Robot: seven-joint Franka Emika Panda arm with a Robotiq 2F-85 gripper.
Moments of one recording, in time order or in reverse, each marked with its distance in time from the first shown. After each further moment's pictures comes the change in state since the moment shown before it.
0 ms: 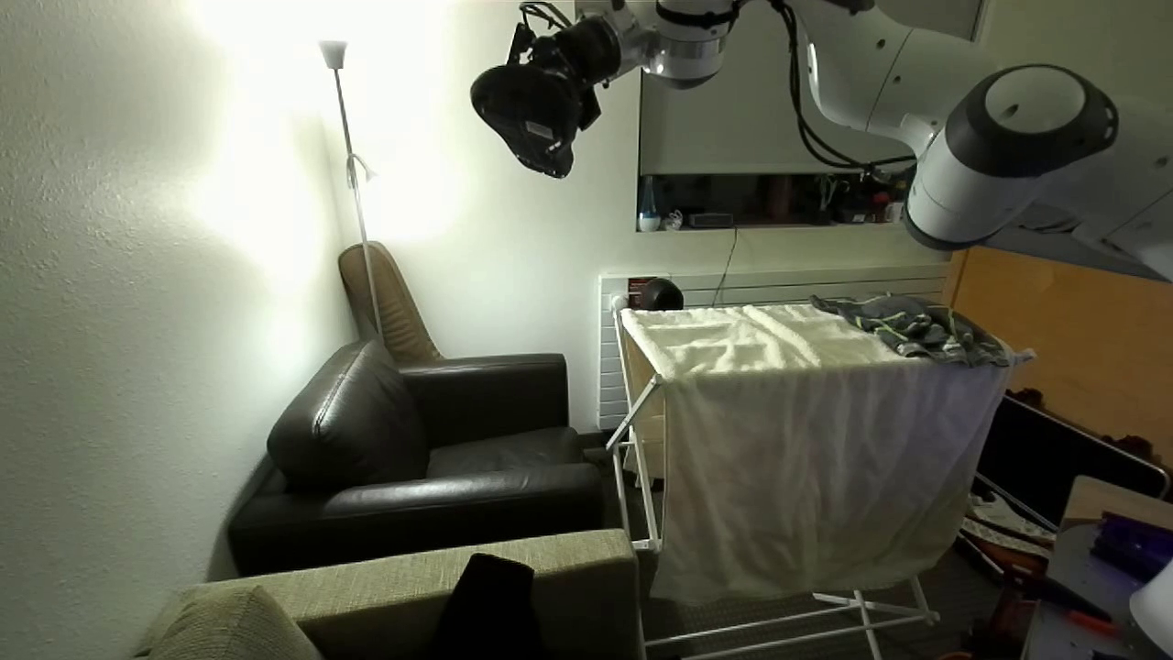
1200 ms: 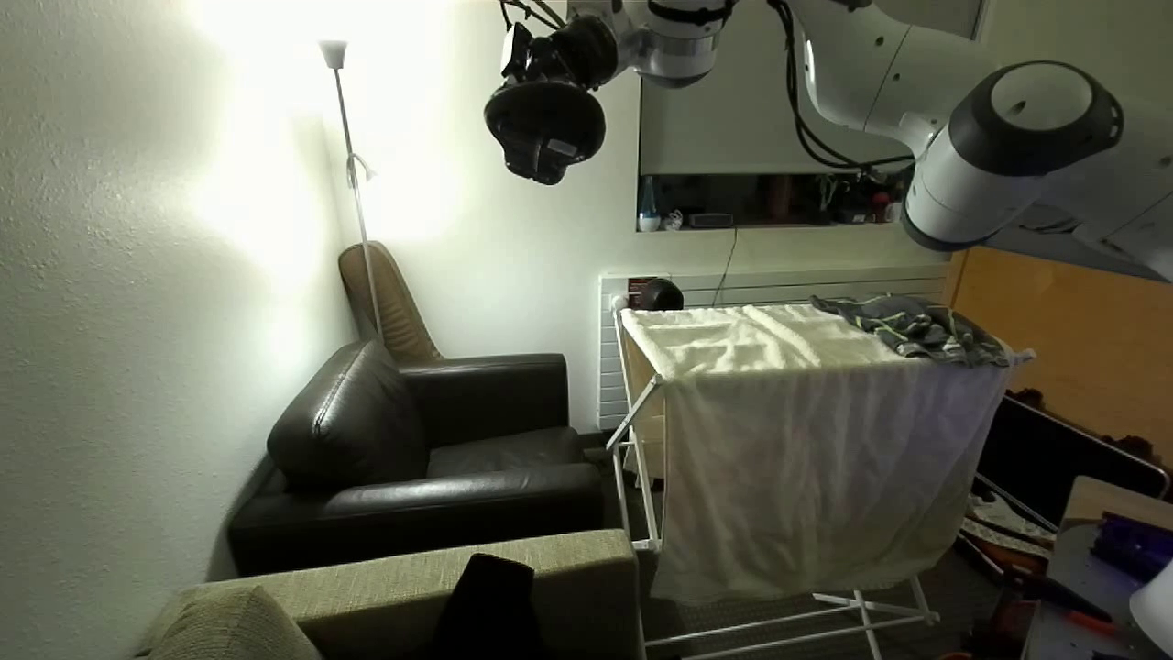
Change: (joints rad) arm 0.030 -0.002 0.010 -0.009 -0.002 -0.131 -0.109
